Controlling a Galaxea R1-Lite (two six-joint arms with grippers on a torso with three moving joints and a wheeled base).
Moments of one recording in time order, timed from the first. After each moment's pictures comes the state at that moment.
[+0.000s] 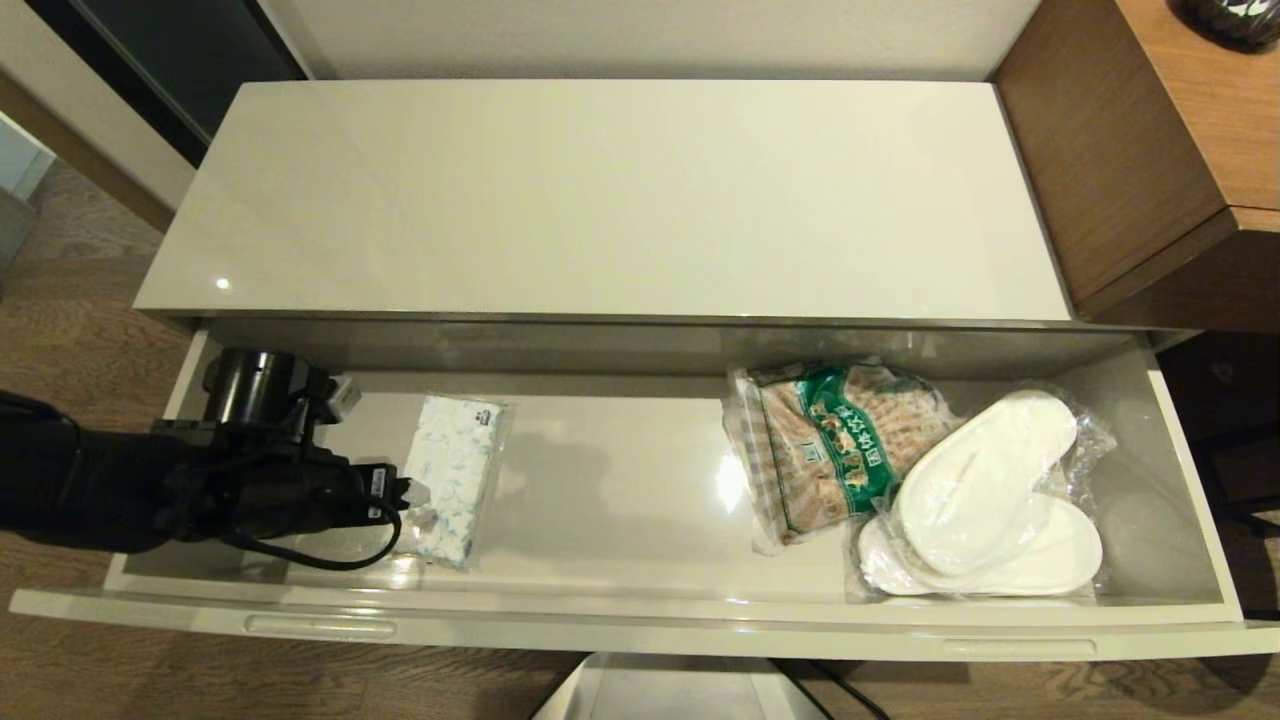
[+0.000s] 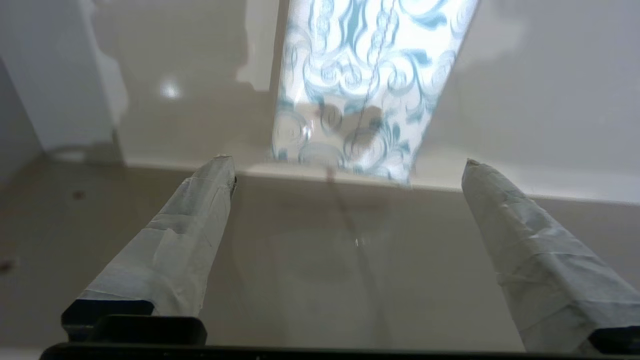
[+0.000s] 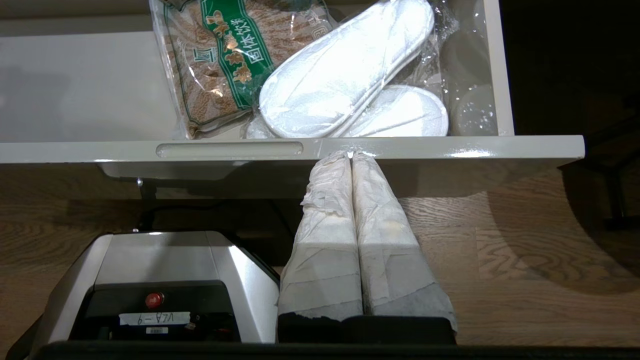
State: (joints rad) left arm -0.10 1.77 -0.86 -0.13 0.04 -0.09; right arm 0.00 0.00 0.00 0.00 -0.02 0.04
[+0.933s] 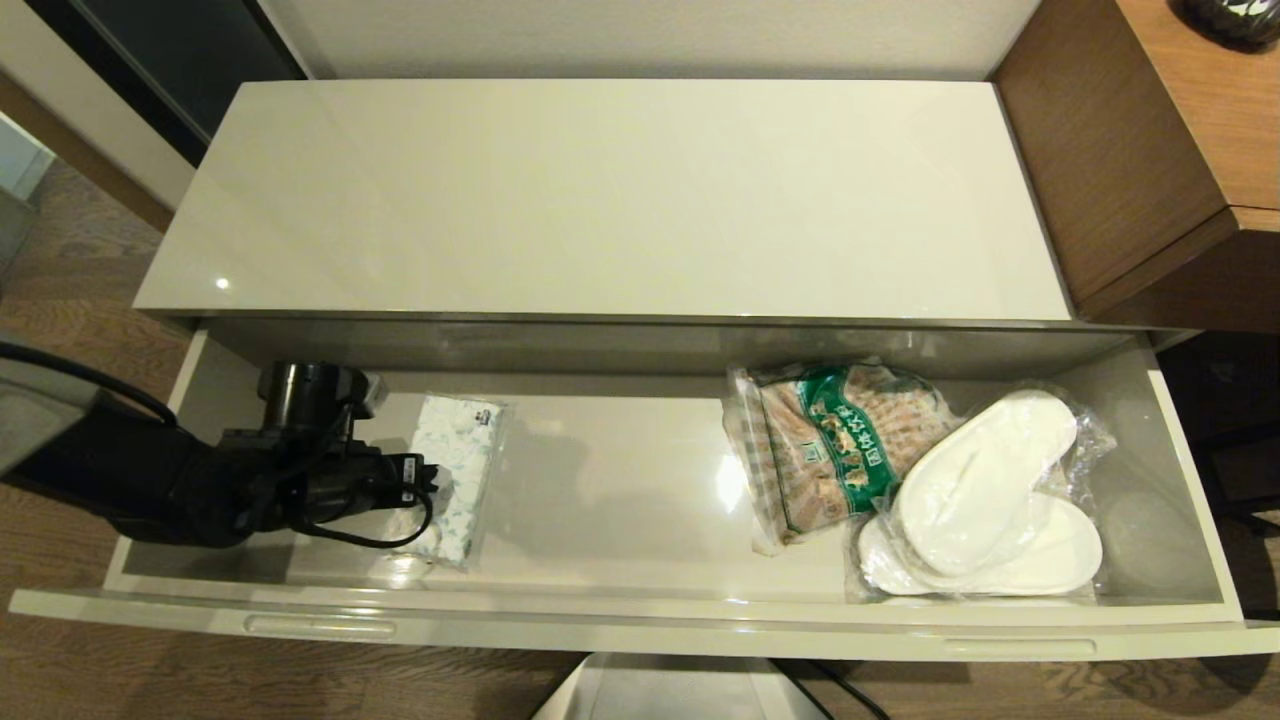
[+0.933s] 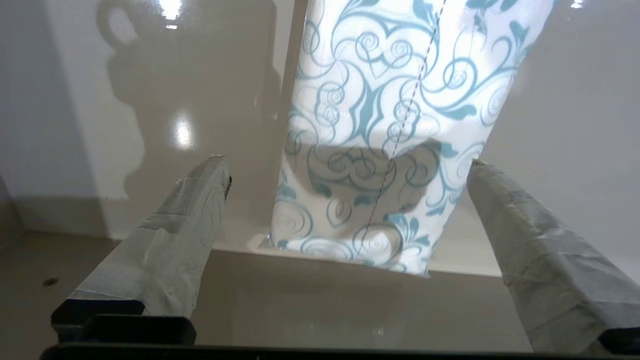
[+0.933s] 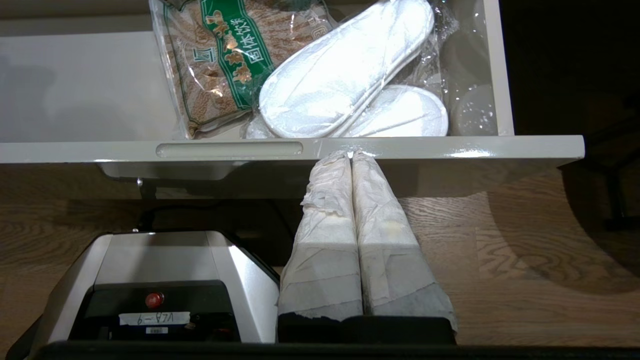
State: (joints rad) left arm -0.10 1.94 -0.89 -0.36 0.08 -0.08; right arm 0.00 0.00 0.00 0.00 -0.02 0.03
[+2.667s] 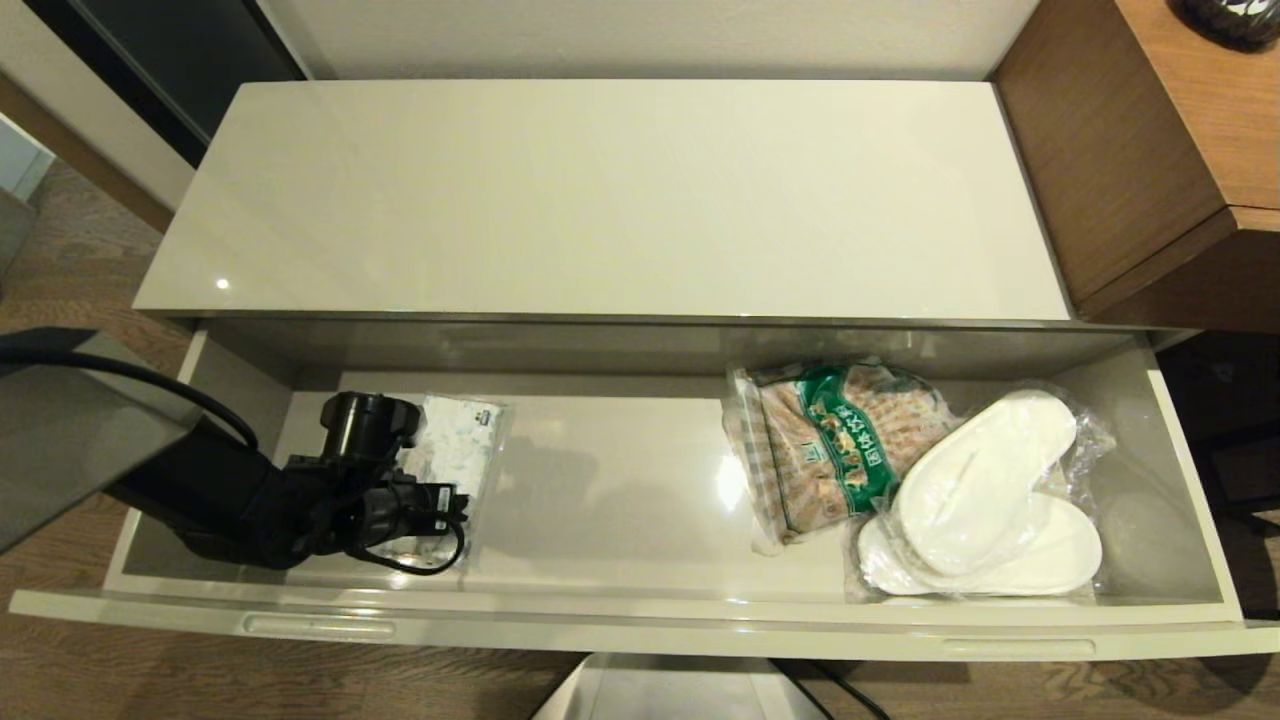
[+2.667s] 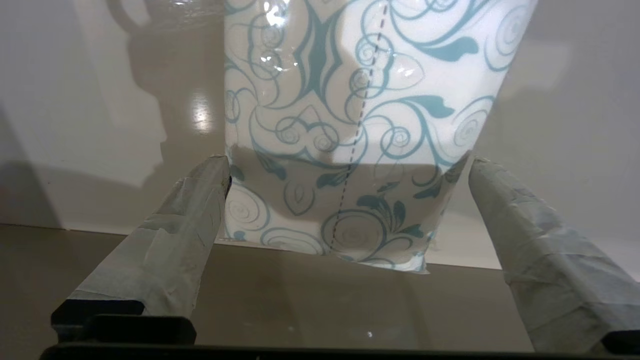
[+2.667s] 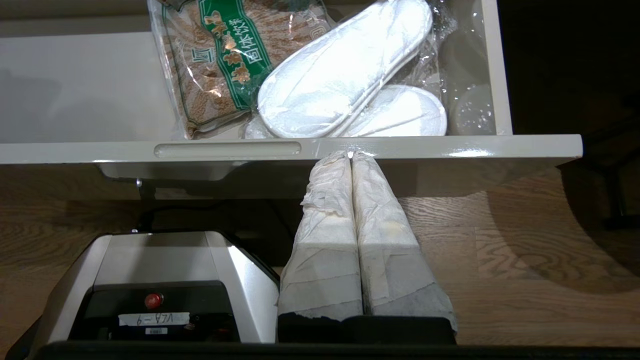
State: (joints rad) left arm -0.17 2.04 -0.87 -0.41 0.17 -0.08; right arm 0.00 0.00 0.00 0.00 -0.02 0.03
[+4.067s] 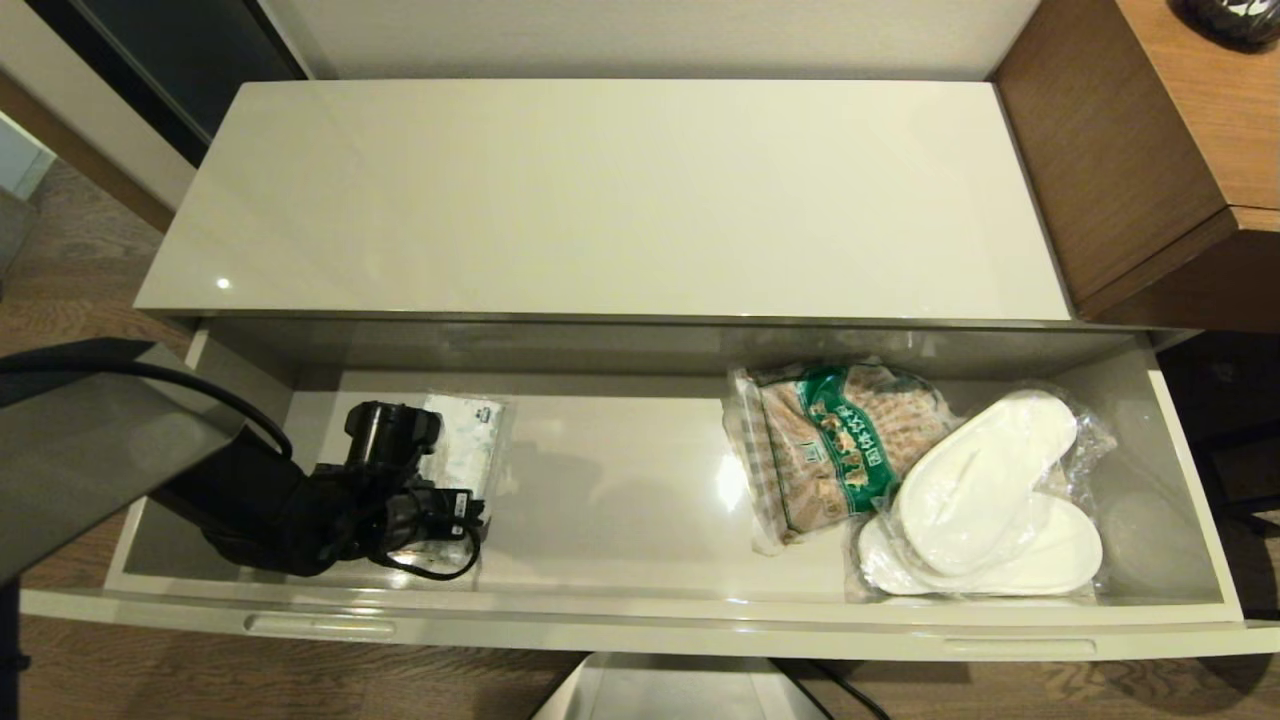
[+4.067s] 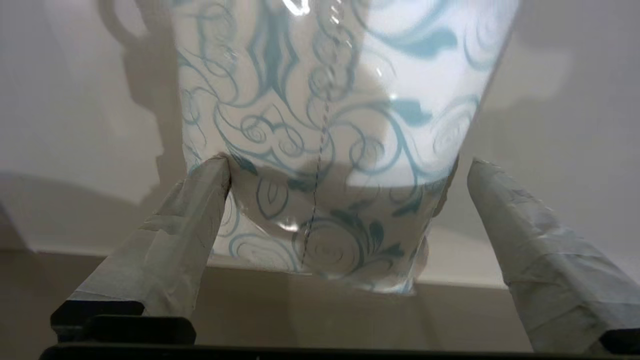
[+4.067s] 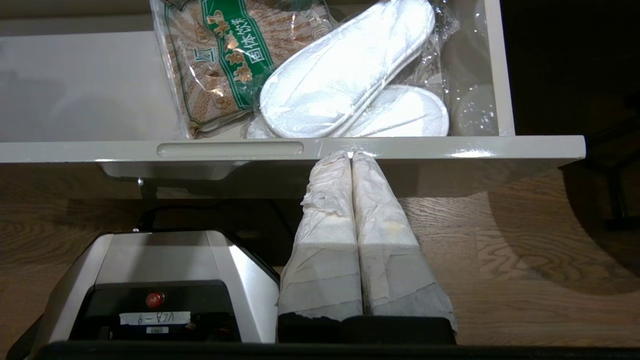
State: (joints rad) left arm -0.20 2.10 -0.88 -0.47 0.18 -0.08; right arm 0.00 0.00 0.00 0.00 -0.02 0.03
